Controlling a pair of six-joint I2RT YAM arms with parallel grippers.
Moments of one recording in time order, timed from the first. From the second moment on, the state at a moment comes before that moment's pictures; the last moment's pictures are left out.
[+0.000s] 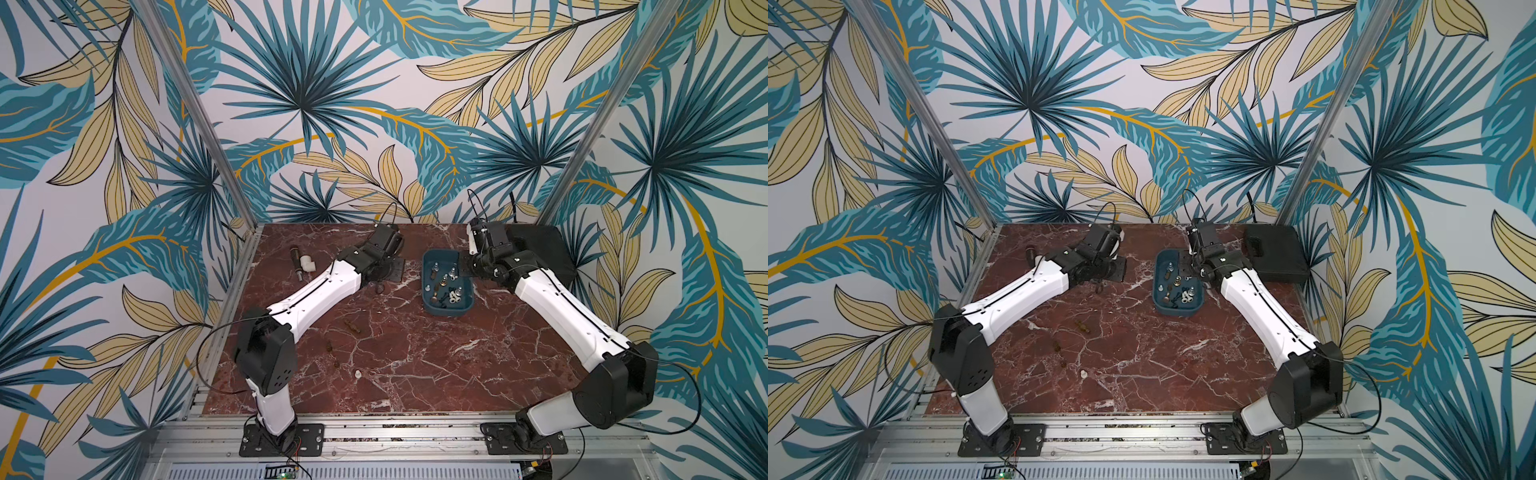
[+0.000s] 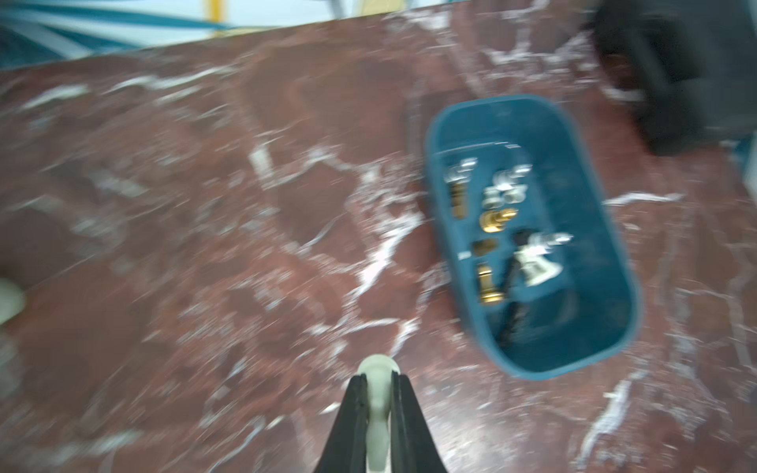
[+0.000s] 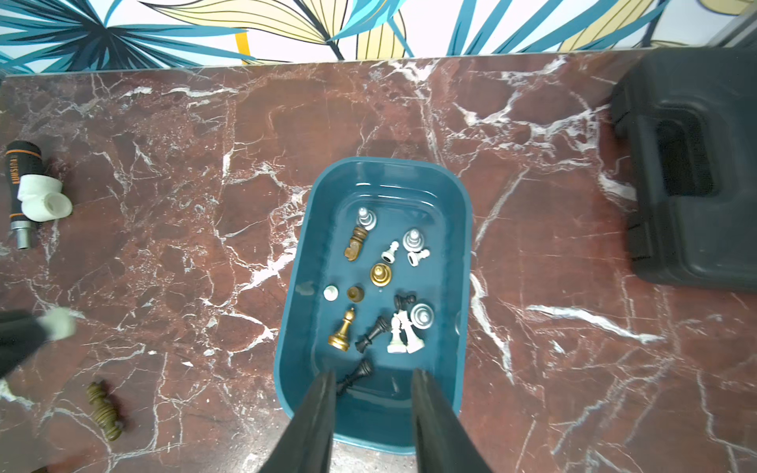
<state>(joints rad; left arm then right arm) -0.64 1.84 1.64 -0.63 -0.05 -0.35 0.35 1.49 1.38 -0.70 0.17 0.29</state>
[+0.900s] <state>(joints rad) -0.79 2.31 1.92 -0.58 0.13 -0.21 0.33 1.43 1.30 -0.70 0.19 0.28</state>
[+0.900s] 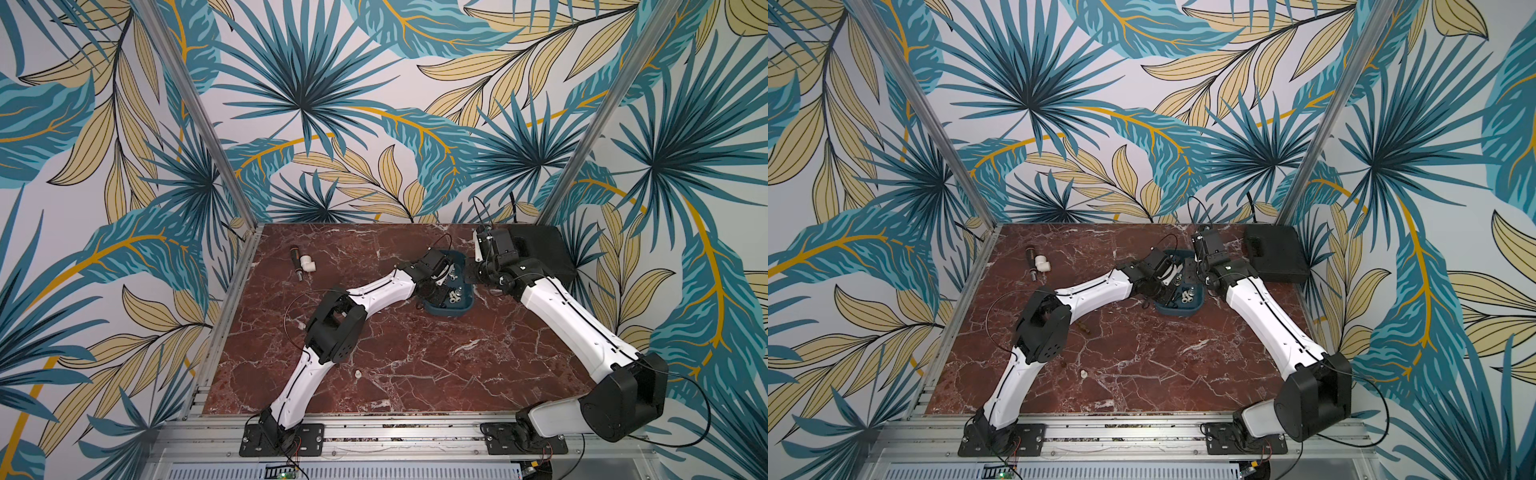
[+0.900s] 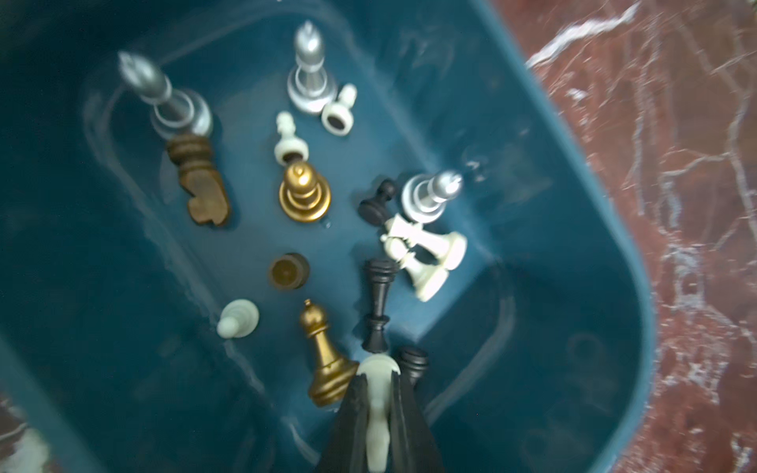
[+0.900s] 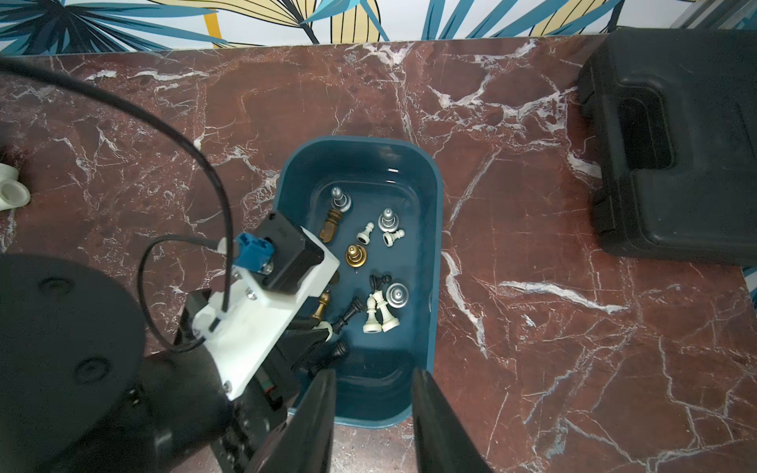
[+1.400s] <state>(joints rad) -0.78 2.24 1.94 -0.61 0.09 -0.21 0.33 1.33 1.29 -0.70 0.18 0.28</state>
